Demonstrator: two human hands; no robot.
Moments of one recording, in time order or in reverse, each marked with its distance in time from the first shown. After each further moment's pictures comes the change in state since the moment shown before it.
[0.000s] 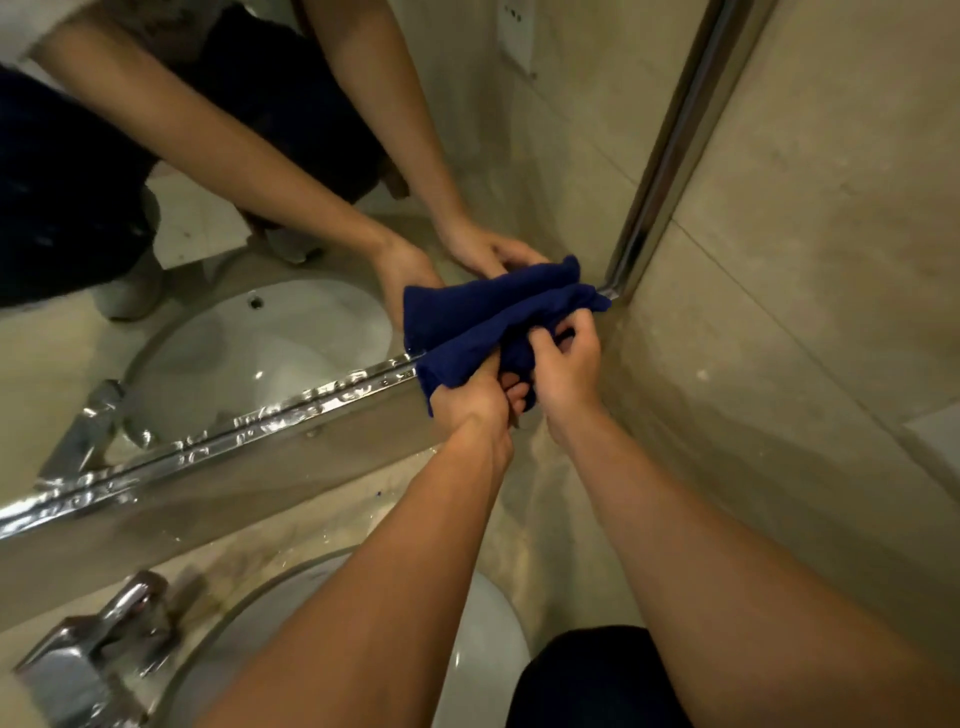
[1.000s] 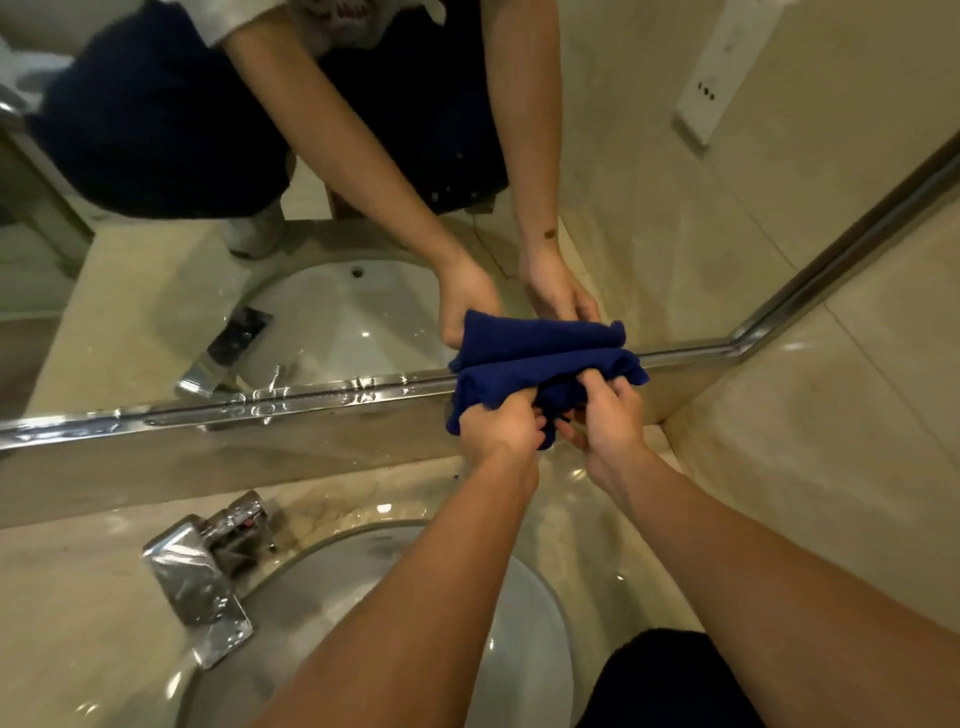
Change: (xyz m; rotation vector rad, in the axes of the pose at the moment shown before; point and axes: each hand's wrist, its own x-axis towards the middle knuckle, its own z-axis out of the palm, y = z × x) left_hand 0.013 0.038 -0.108 -0.062 0.059 0.011; right_hand -0.078 -0.018 0.060 0.134 -0.189 0.320
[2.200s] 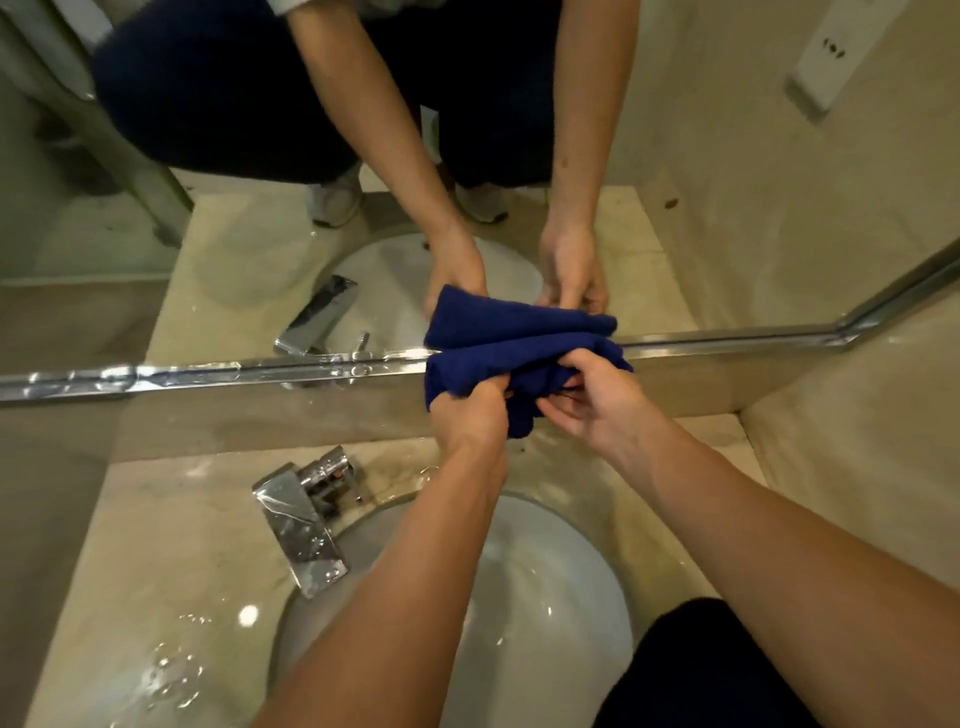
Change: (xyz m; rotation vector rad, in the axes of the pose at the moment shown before) left_hand -0.001 0.044 -0.092 -0.012 0.123 0.090; right_hand -0.039 0.006 0.073 -0.010 -0.180 0.366
